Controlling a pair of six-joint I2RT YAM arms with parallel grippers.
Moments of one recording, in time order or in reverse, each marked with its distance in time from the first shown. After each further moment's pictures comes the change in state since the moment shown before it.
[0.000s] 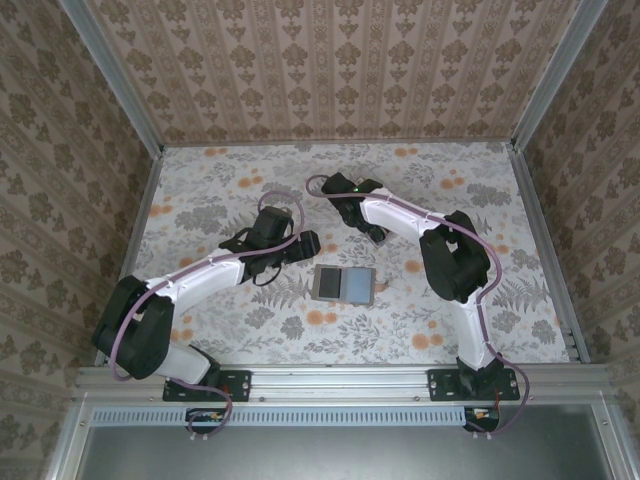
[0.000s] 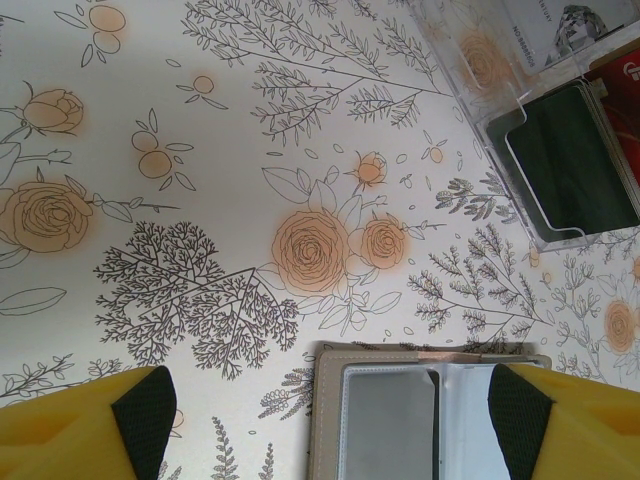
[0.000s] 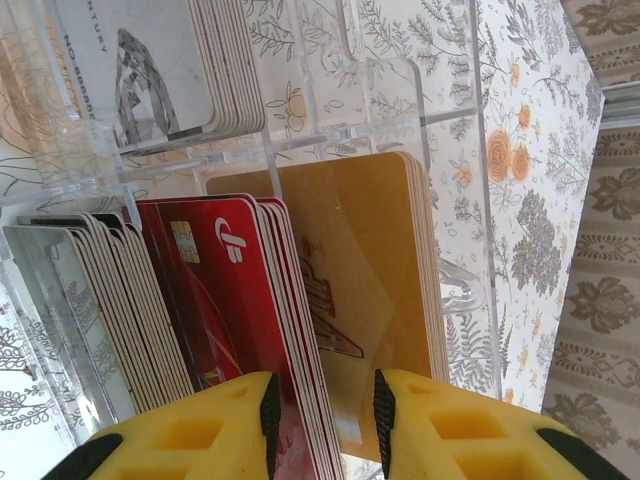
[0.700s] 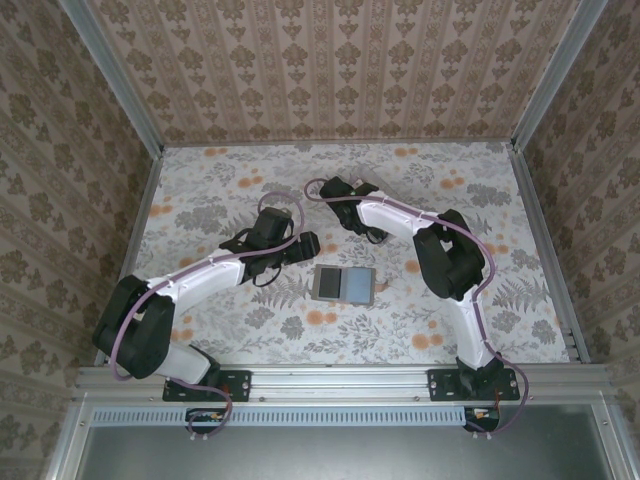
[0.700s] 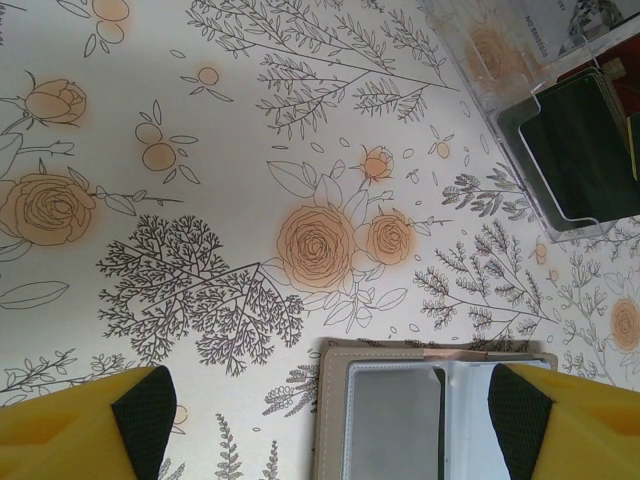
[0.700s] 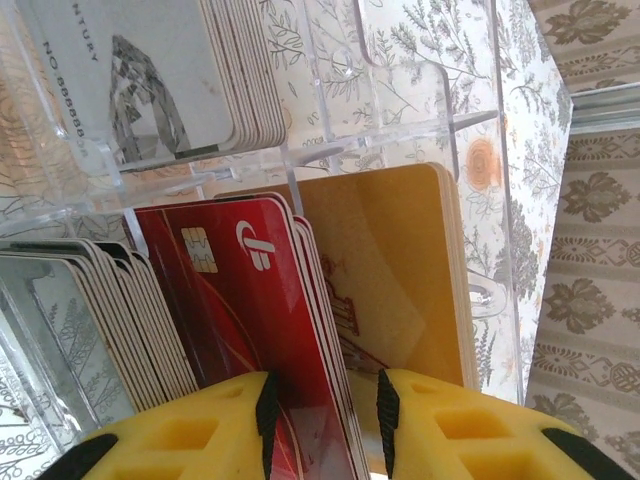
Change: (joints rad) left arm 0.000 0.004 -0.006 0.001 0.000 -0.003; right arm 0.002 0.039 -0.014 0.051 0.079 -0.004
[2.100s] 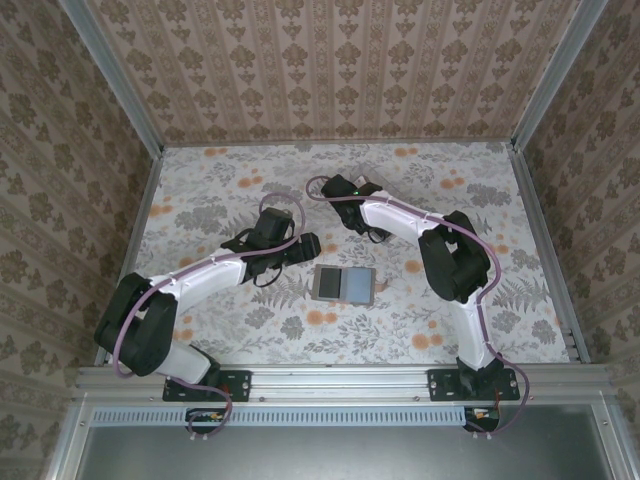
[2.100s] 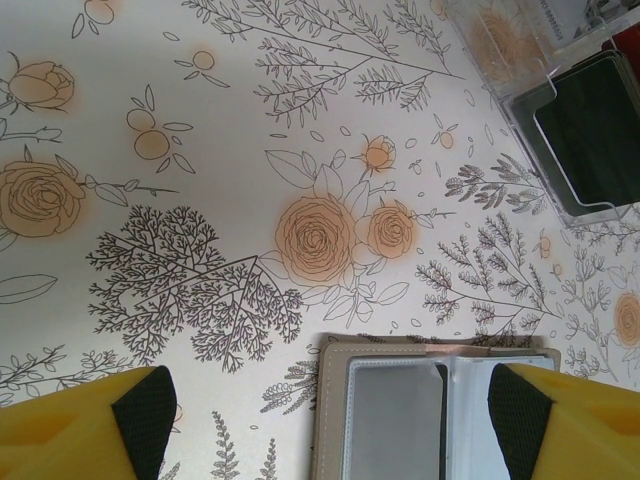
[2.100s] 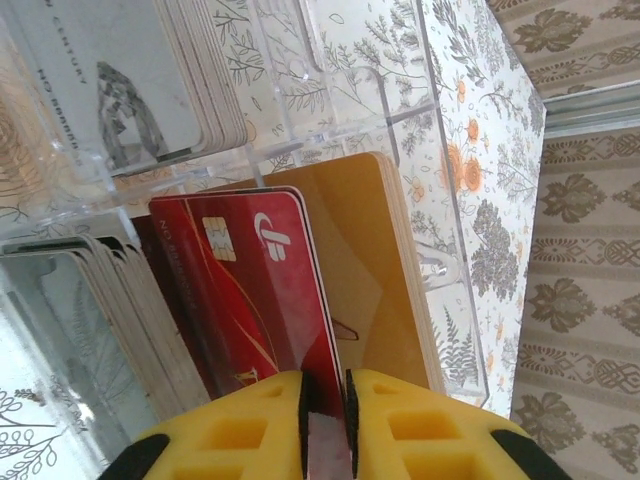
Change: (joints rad) left arm 0.000 0.015 0.000 0.005 0.014 -0.005; right arm -0.002 -0.043 -0.021 0.019 0.016 -0.005
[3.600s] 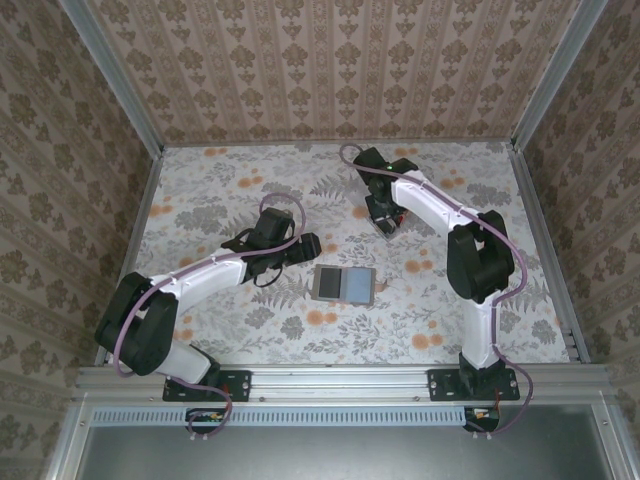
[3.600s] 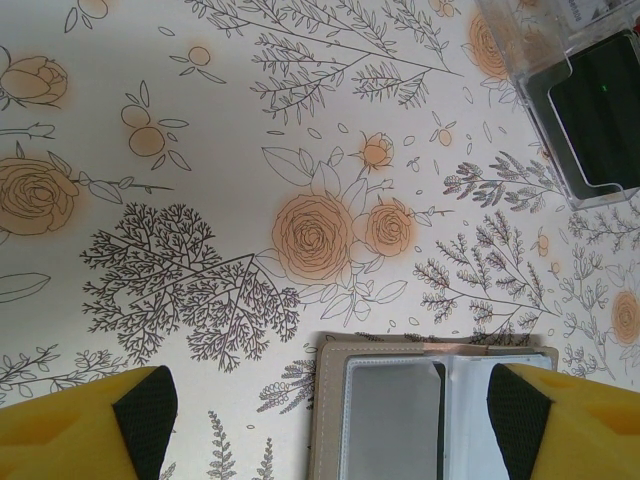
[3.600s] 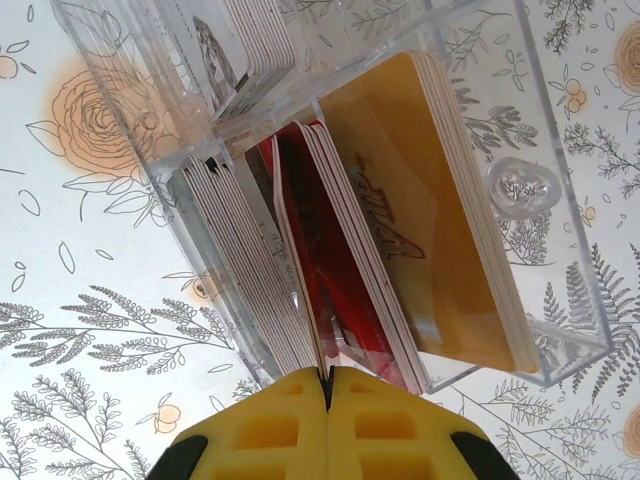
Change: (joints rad) left arm 0.000 0.004 0.000 0.002 0.007 -0.003; right arm -0.158 -0.097 0.063 -0.134 -0.502 0.133
